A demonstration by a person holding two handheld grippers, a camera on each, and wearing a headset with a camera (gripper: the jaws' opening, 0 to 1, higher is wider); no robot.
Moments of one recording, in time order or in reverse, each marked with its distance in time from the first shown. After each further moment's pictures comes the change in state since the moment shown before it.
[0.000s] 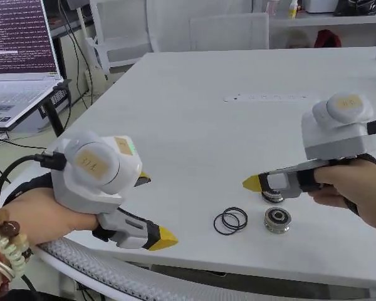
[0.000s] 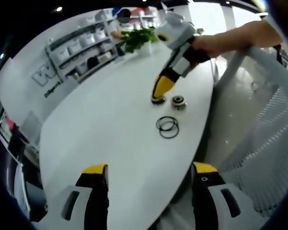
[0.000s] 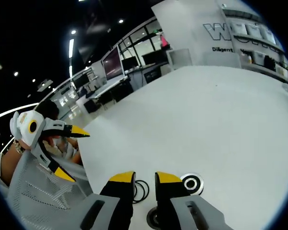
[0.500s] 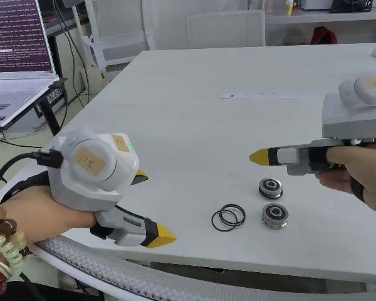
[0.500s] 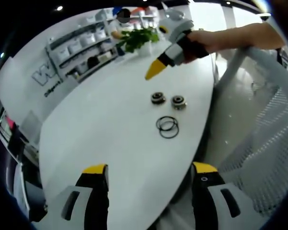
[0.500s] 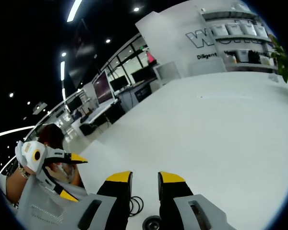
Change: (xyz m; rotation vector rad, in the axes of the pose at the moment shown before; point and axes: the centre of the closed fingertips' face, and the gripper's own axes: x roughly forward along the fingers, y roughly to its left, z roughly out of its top) left arm 0.000 0.000 0.000 -0.006 0.000 -0.002; right arm -0.023 -0.022 0.034 0.127 -0.173 -0.044
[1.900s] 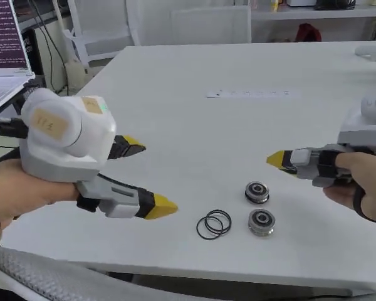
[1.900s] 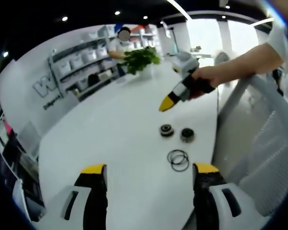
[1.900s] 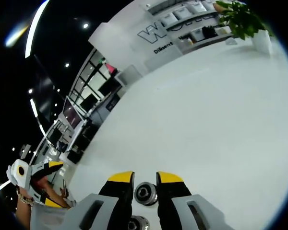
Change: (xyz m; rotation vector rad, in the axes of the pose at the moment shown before) left arm 0.001 0.034 0.070 0.004 -0.188 -0.029; right arm -0.012 -0.070 -0.014 0.336 -0.046 -0.178
